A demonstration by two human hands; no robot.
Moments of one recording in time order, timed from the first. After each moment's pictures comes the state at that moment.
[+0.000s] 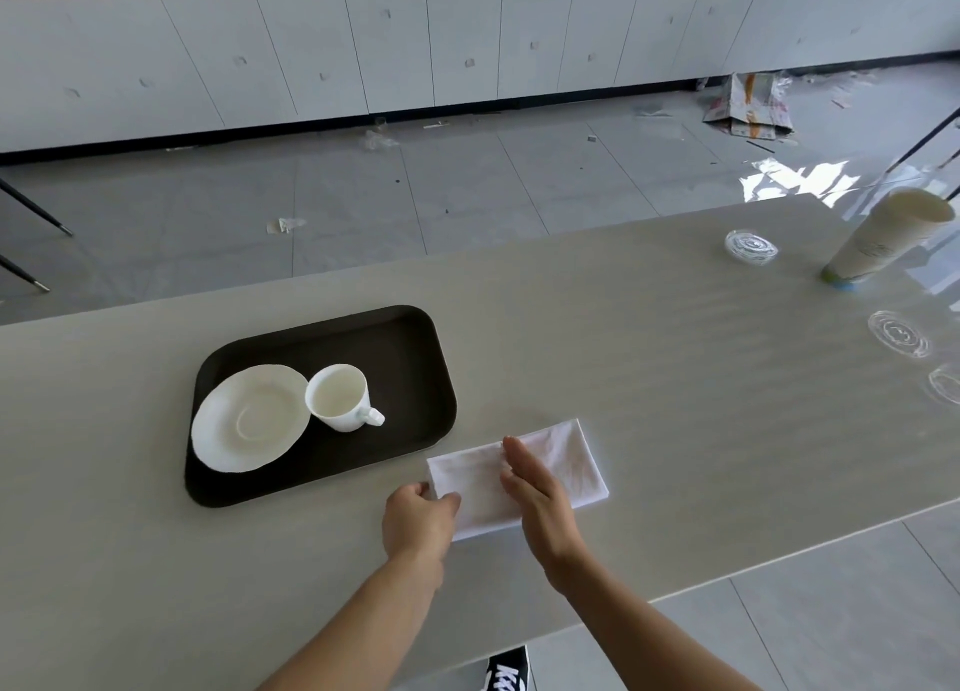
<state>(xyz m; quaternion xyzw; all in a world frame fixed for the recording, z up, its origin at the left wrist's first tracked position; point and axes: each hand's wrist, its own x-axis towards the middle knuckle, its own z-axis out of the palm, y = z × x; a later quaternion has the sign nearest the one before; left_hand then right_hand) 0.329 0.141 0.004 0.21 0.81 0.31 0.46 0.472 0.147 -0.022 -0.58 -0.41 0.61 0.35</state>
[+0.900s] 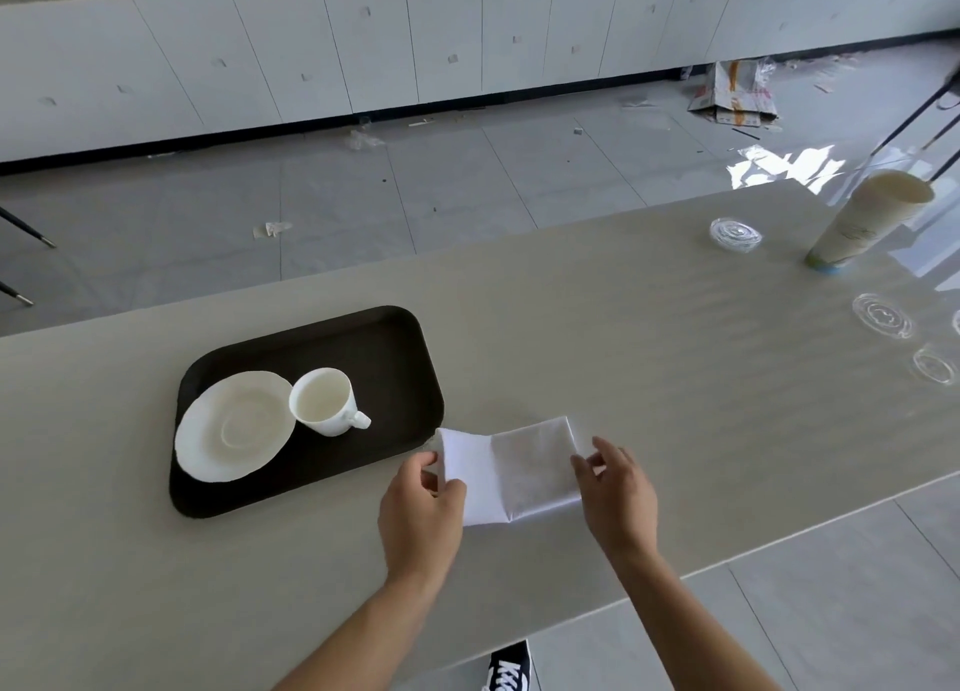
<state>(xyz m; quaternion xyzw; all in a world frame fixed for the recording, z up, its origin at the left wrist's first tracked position) 0.342 0.135 0.028 0.40 0.78 0.35 0.34 0.543 0.153 -0.013 -0.79 -0.50 0.24 0.26</state>
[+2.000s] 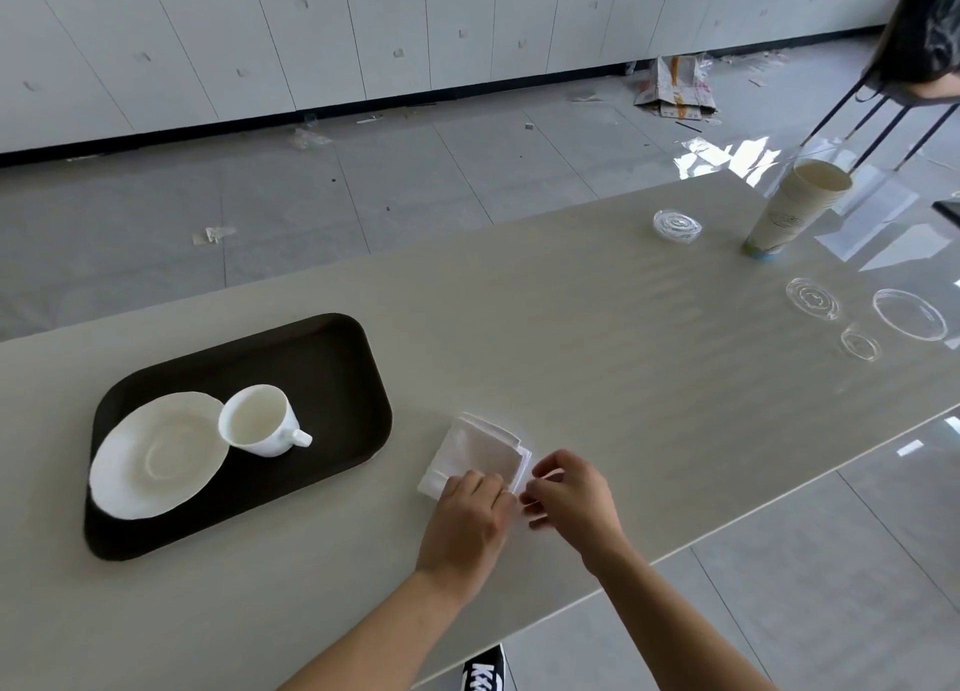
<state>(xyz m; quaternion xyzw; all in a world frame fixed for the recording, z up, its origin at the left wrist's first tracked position) 0.406 0.146 -0.028 0.87 0.48 0.14 0.07 0.561 0.156 -0.009 -0.74 -0.35 0.50 0.30</state>
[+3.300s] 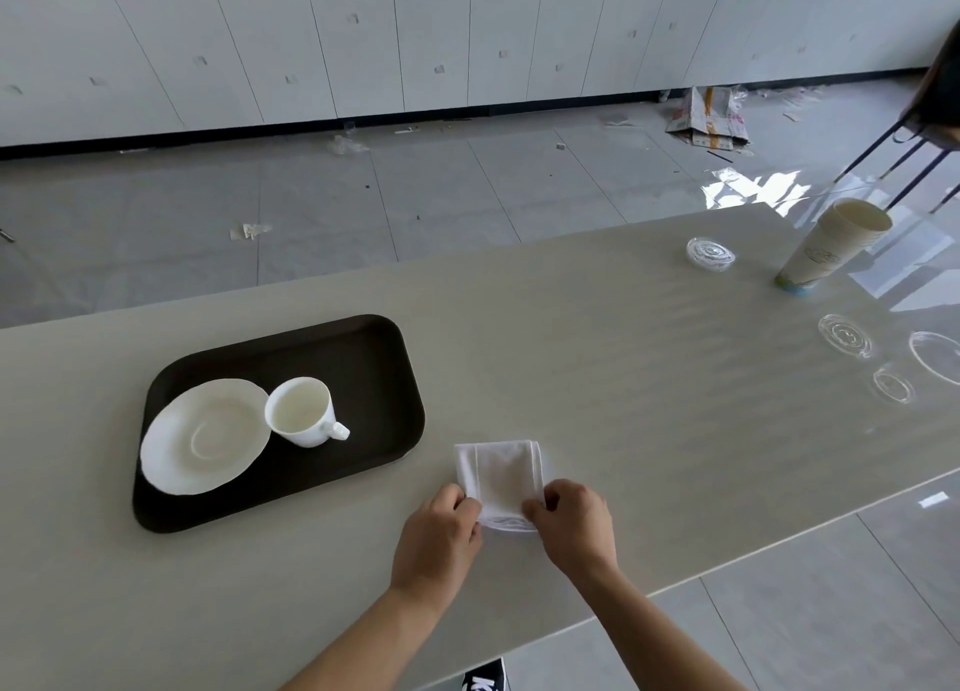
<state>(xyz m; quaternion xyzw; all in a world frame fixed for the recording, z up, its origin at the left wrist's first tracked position) 0.353 0.133 -0.011 0.75 0.61 0.15 0.20 0.527 0.150 -0.013 -0.78 -0.51 0.31 0.15</state>
